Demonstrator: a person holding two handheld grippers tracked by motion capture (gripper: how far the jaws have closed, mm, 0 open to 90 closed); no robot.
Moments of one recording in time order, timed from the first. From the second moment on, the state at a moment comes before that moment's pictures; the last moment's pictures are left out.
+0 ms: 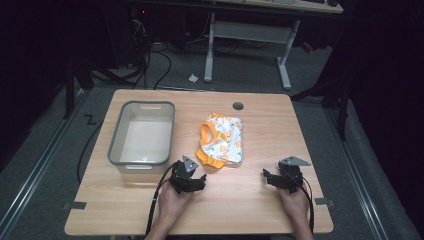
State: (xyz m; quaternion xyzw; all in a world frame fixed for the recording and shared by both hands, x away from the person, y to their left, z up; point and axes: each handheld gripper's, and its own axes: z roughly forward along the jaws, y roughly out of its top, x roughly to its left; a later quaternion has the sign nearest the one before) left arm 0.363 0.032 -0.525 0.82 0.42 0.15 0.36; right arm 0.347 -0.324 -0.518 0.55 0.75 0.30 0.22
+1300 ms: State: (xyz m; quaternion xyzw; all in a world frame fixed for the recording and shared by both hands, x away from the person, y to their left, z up) left arm 0.399 0.009 -0.473 0.81 0.39 0.14 0.40; right arm 0.347 -0.325 -0.518 0.55 0.74 0.30 0.23
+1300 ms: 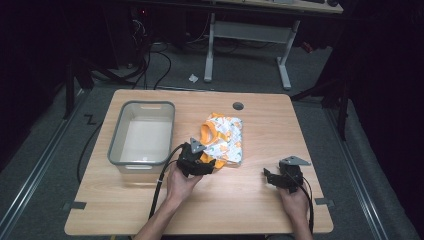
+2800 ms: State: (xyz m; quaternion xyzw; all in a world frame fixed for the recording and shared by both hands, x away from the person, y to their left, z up) left arm 0.509 -0.031 -0.514 0.81 0.48 0.10 0.30; right arm 0.347 -0.325 -0.518 0.56 0.74 0.29 0.23
